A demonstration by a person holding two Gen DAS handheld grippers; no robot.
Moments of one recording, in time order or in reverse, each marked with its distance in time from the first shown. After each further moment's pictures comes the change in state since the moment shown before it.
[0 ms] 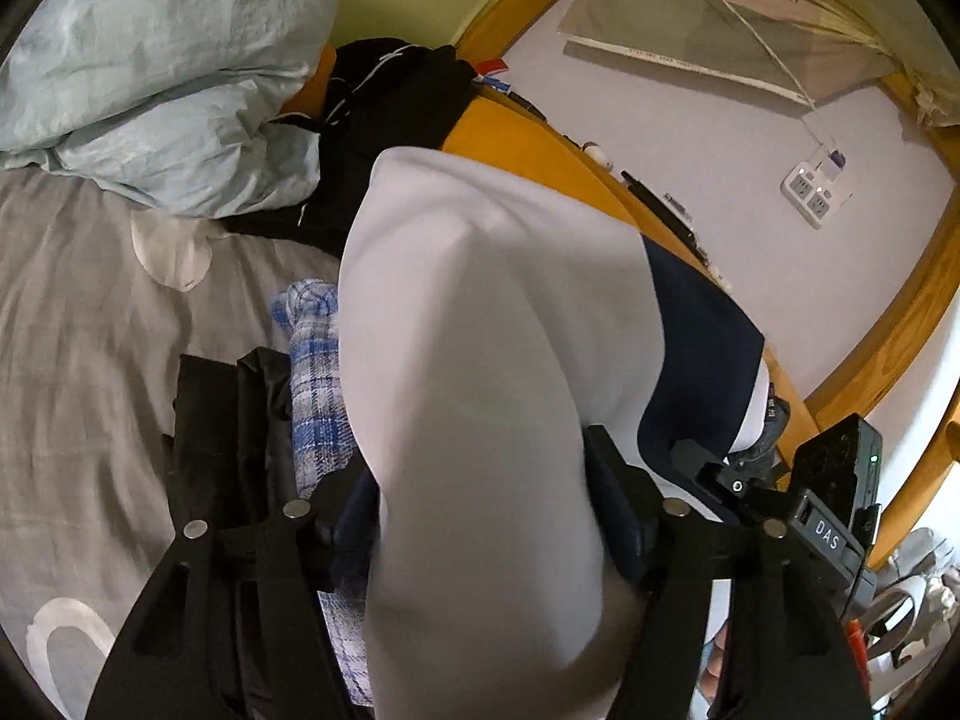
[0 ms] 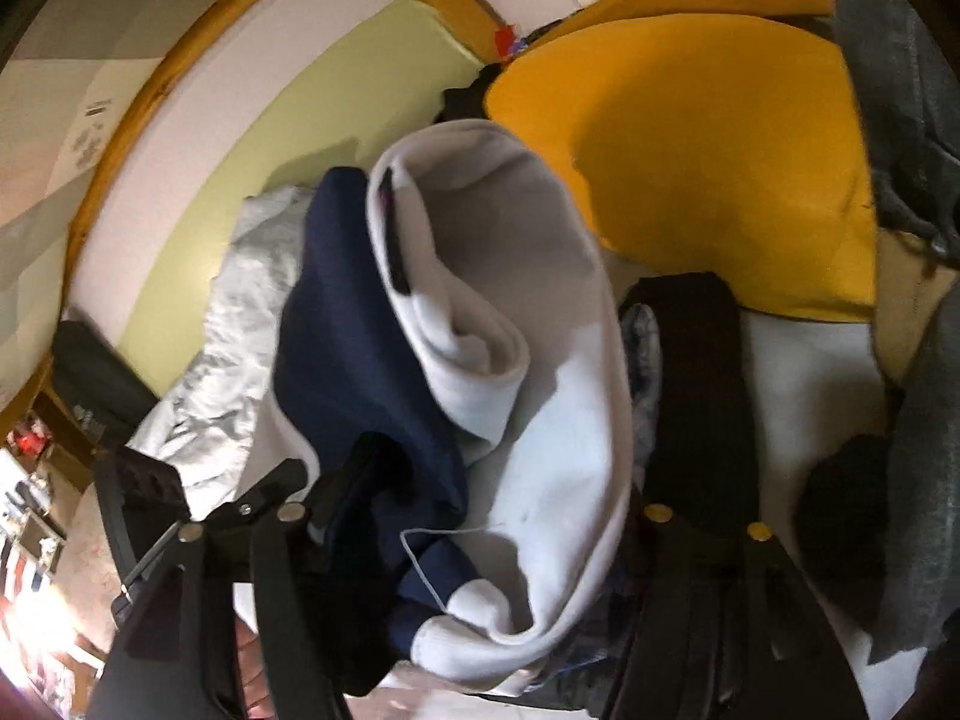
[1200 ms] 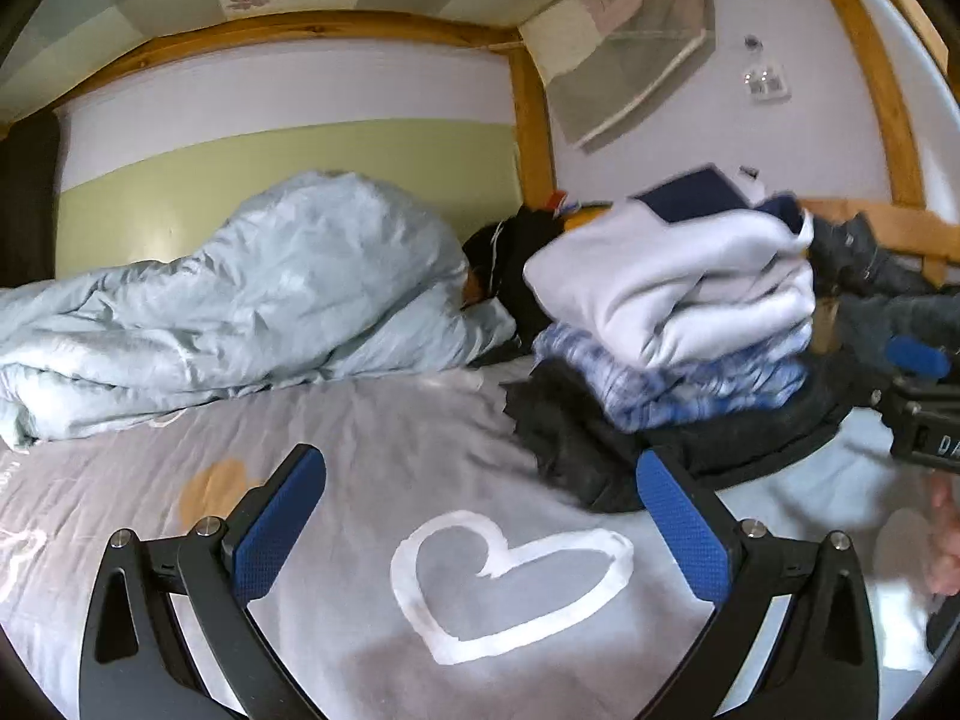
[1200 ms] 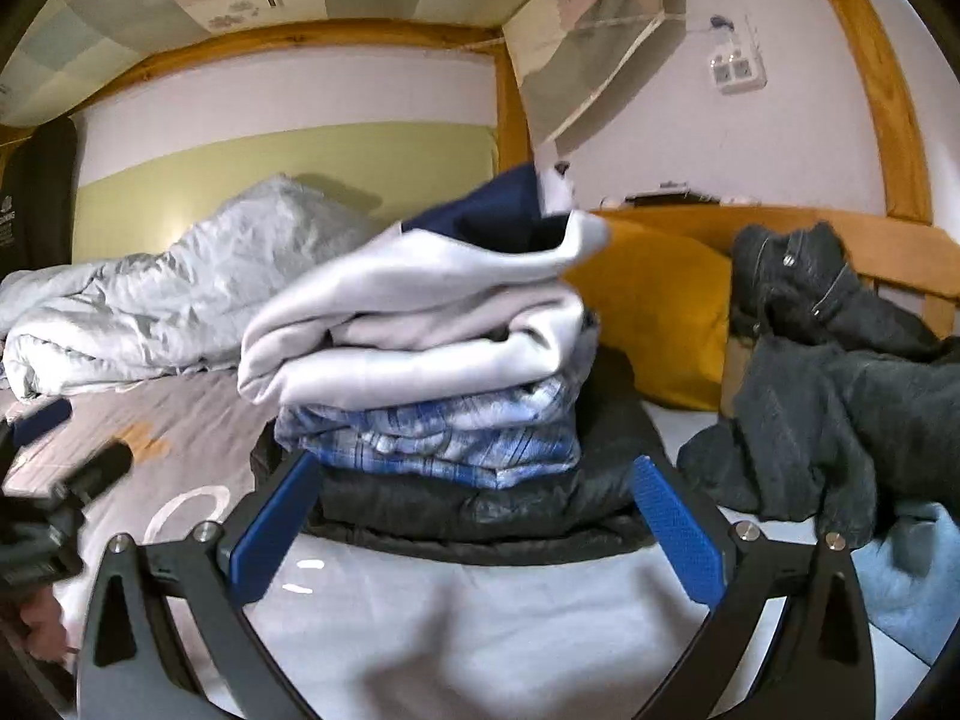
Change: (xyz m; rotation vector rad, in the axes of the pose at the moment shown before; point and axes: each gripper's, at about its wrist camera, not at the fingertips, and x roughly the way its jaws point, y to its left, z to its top) left arm -0.147 0.008 -0.170 0.557 -0.444 0.551; right arm -0.056 0.082 -0.188 -0.487 -0.427 -0.369
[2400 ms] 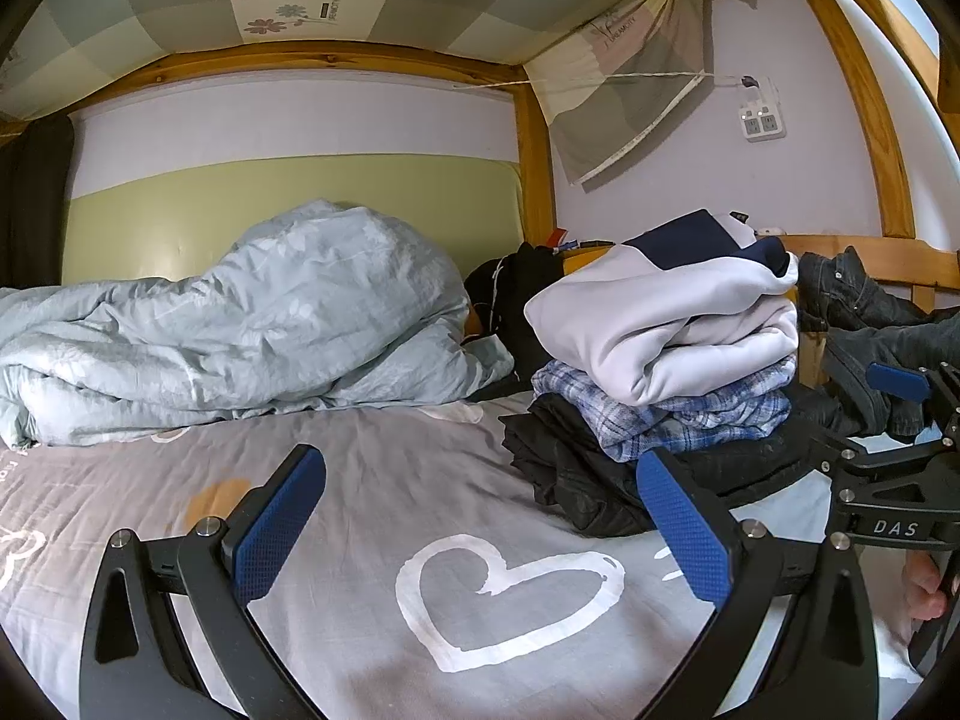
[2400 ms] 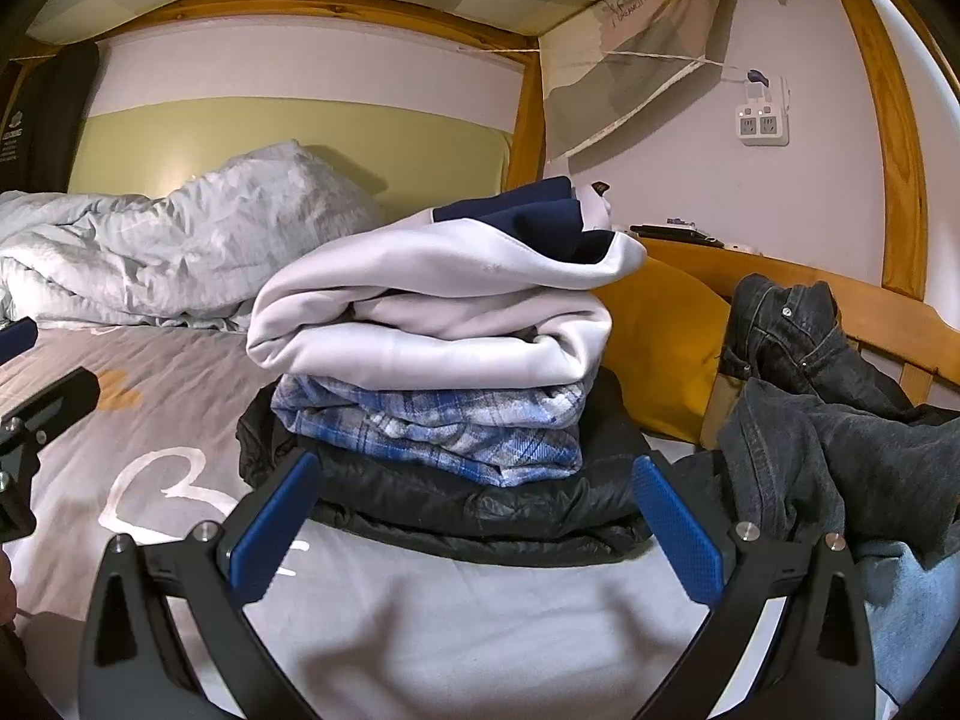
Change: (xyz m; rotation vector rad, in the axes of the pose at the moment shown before) left arm -0.020 0.011 -0.001 -0.038 -0.094 -0.009; right arm -0.002 0.031 -0.007 -0.165 -0.017 -0.080
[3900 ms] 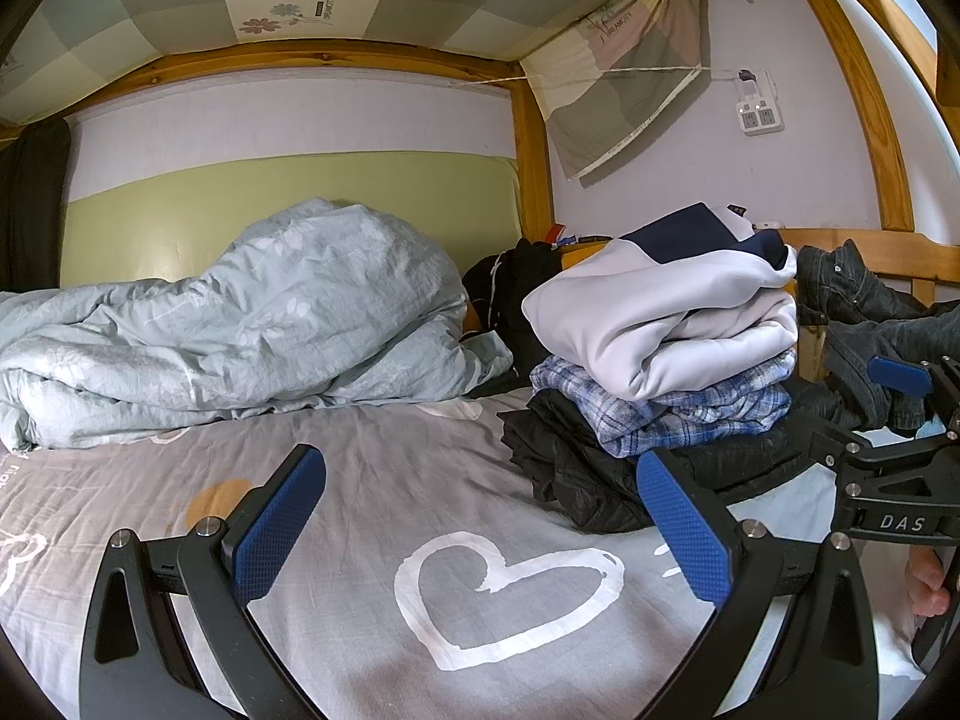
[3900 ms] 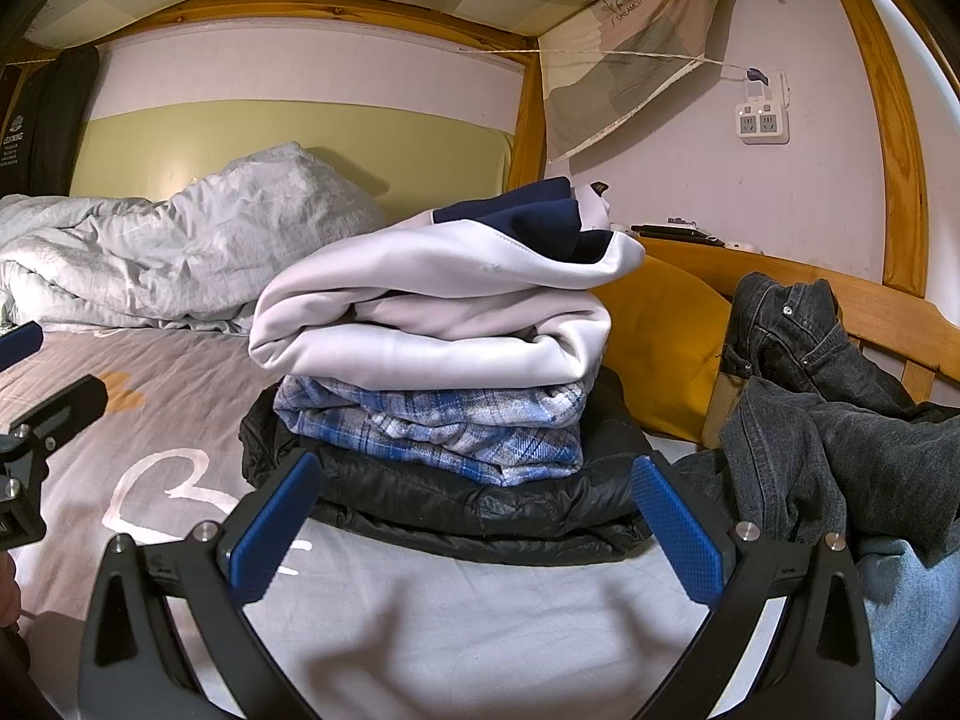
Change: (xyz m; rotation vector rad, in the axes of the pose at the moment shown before) left arm 0.000 -0.001 -0.001 0.006 0.004 -0.004; right arm -0.002 0.001 0.000 0.007 -0.004 0.004
